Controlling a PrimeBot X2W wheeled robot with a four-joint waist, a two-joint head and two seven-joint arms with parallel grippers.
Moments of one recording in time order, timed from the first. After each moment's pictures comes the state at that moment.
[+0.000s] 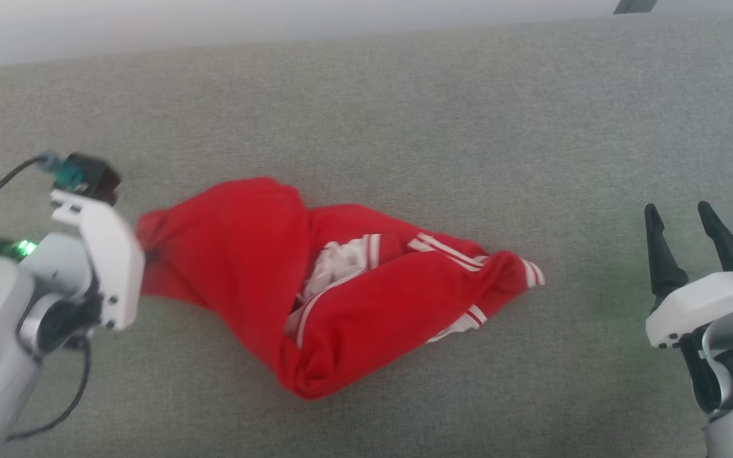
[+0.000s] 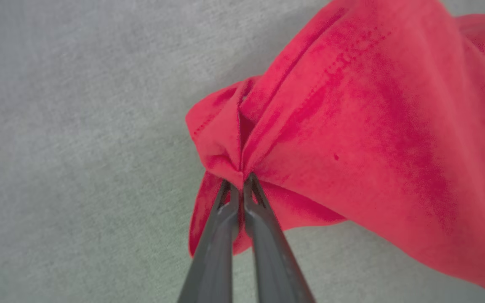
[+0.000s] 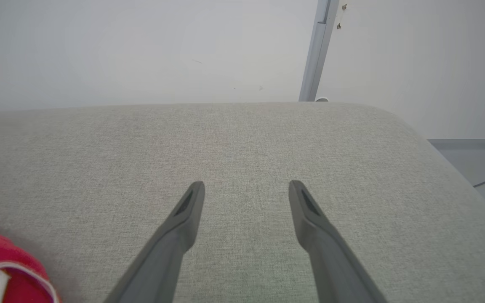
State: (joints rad) left arm -0.66 0.69 -0.57 0.36 -0.87 -0.04 0.67; right arm -0.28 -0.18 -0.13 0.25 0.19 0.13 -0.04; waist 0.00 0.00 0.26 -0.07
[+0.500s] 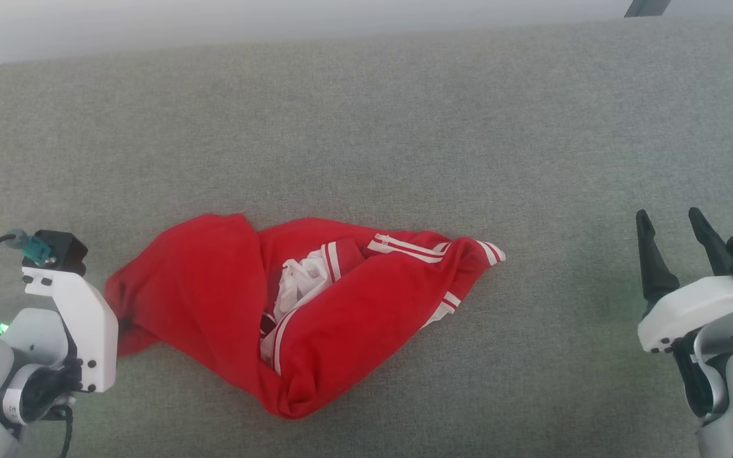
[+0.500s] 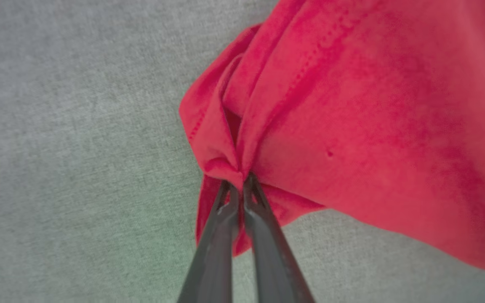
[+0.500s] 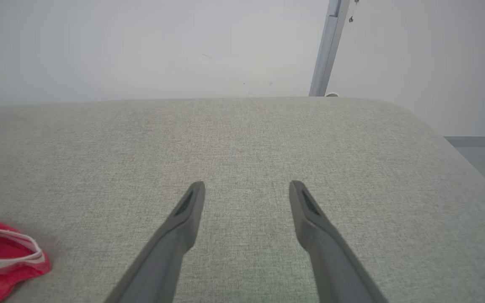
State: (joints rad) left arm -0.44 0.77 -0.52 0.27 -0.93 0.06 0.64; right arm -0.27 -0.16 -0.13 0.25 0.18 0.13 -0.04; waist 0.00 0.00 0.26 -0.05
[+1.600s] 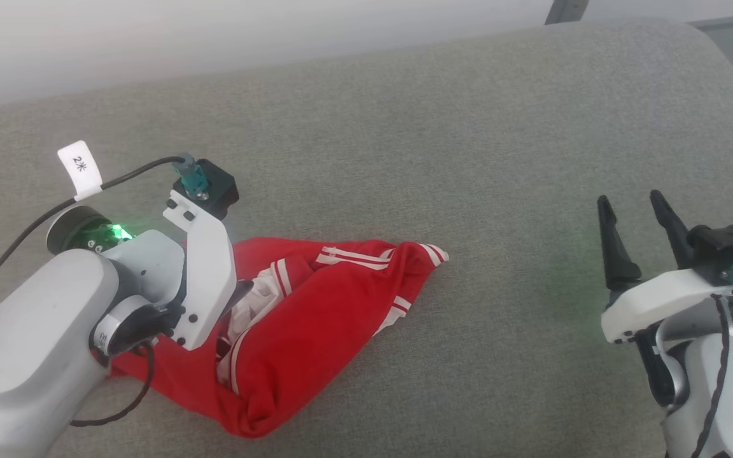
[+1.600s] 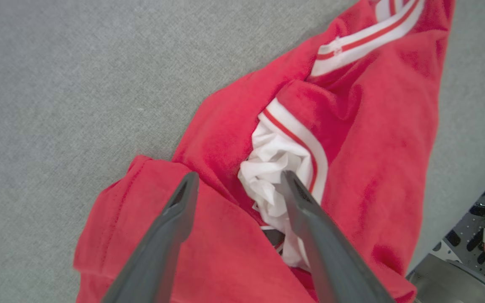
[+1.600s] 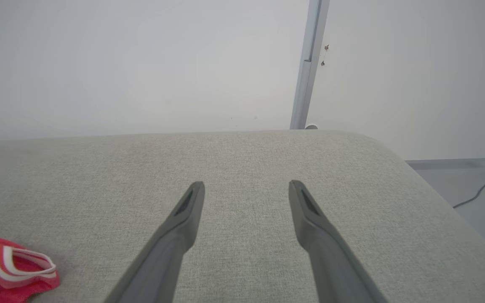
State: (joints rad) left arm -0.73 0.68 -0.72 0.07 -0.82 -0.03 0.91; right arm -0.32 -0.13 -0.07 0.30 0.16 0.13 -0.12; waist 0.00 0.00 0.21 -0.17
